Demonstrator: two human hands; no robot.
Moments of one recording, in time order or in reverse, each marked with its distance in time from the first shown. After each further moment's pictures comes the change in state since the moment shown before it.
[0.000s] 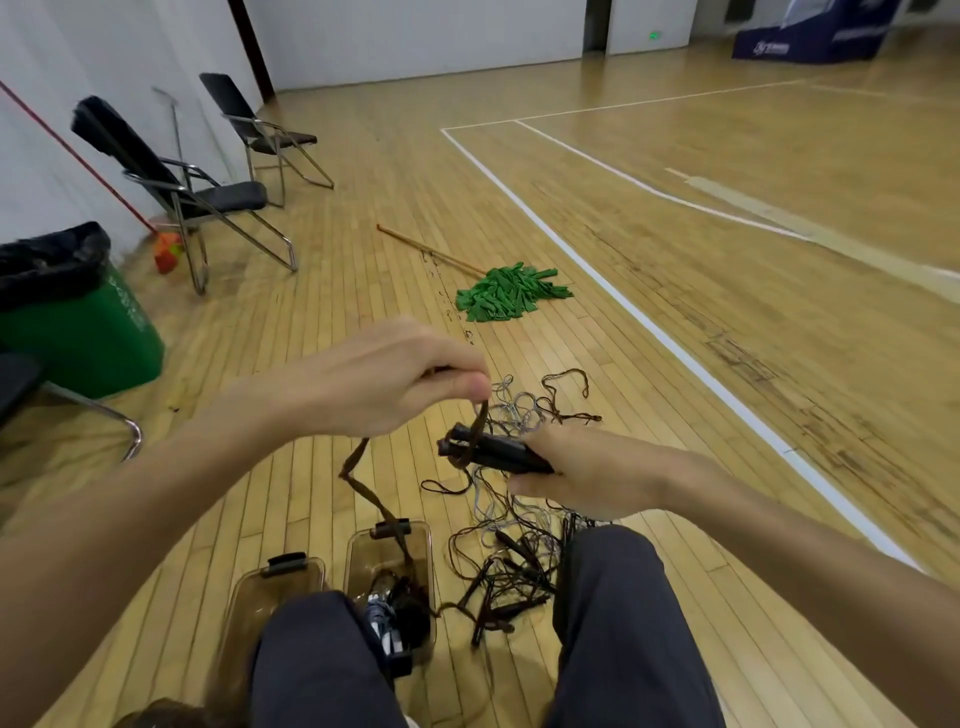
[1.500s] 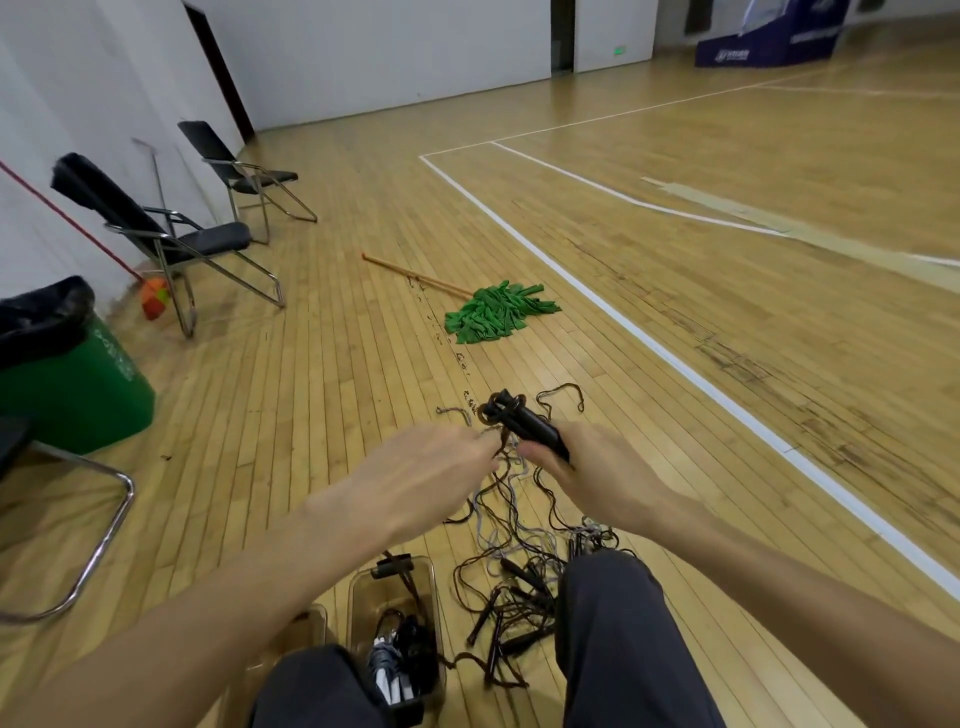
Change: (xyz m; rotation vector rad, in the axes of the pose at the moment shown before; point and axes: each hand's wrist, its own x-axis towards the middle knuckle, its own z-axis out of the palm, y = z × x) left_hand 0.027 0.015 0.065 0.351 -0.107 -0.133; right_hand 0.021 0.054 0.022 0.213 0.500 0.112
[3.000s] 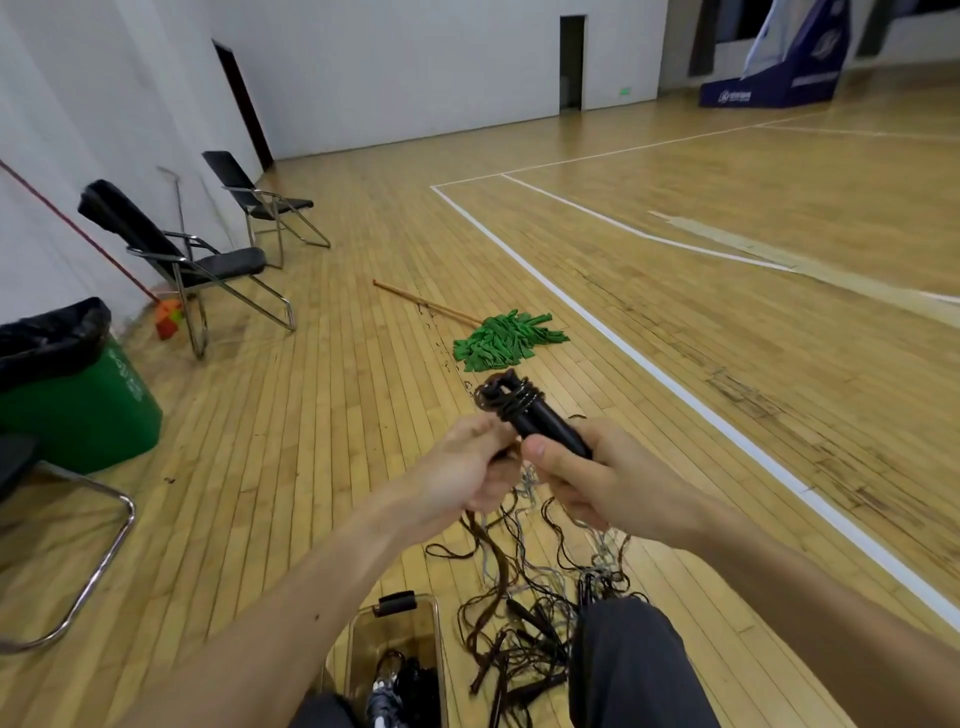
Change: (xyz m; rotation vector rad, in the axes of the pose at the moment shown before) left_hand 0.029 -0.014 0.000 -1.624 0.010 -0.255; right_hand 0.002 -0.042 -0.045 0.707 -0.214 -0.167
